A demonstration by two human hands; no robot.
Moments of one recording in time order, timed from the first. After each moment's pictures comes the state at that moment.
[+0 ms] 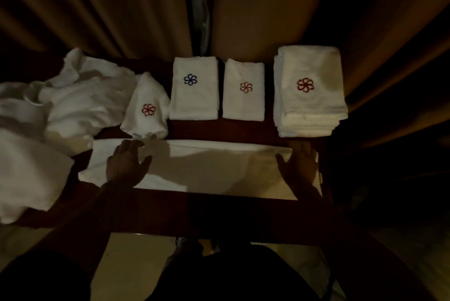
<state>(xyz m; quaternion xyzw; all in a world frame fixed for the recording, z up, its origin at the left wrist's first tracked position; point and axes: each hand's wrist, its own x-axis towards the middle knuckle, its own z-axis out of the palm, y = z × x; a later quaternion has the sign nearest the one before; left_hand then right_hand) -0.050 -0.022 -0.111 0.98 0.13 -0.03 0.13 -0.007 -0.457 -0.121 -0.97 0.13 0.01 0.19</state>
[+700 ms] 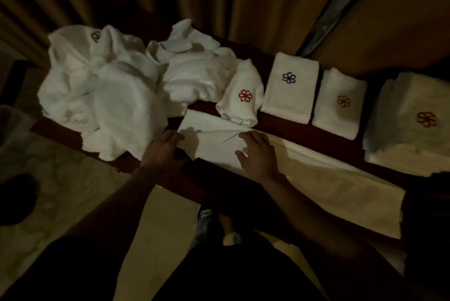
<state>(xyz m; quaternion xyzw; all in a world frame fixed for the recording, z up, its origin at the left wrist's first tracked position) -0.147 0.128 -0.120 0.98 0.08 -0.07 0.17 -0.040 -0.142 -0.107 -0.94 -0.24 0.11 0.21</state>
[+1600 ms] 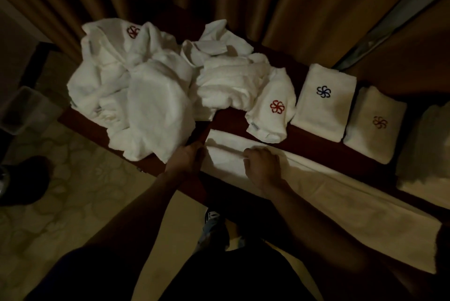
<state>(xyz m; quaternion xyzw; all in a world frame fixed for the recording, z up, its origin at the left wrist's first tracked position) -0.145 0.137 -0.130 0.91 0.21 -0.09 0.34 -0.039 -0.072 -0.121 -0.94 -0.28 0.19 0.07</state>
